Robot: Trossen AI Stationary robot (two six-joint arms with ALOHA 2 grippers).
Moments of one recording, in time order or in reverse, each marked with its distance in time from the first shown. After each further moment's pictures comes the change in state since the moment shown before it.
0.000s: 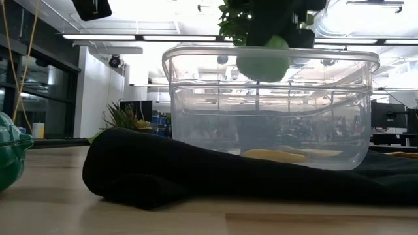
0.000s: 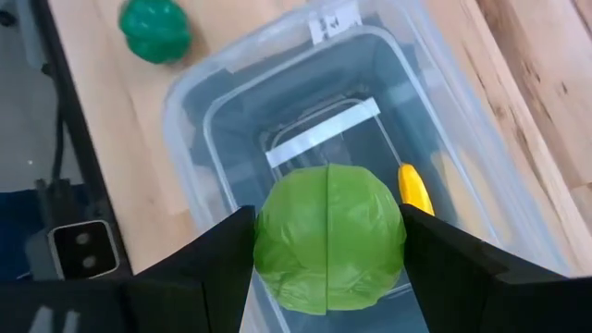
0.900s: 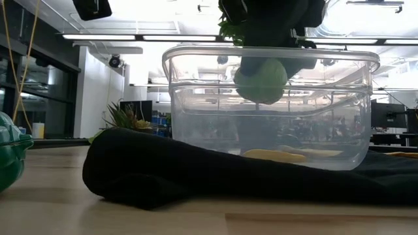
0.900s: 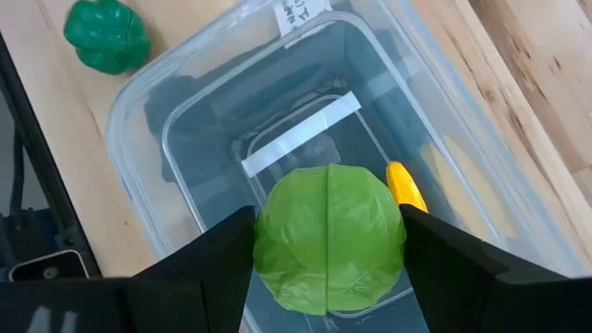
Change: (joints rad) left arm 0.000 0.000 0.000 0.009 0.000 -0.019; right arm -0.001 0.038 -0.001 0.003 0.022 0.082
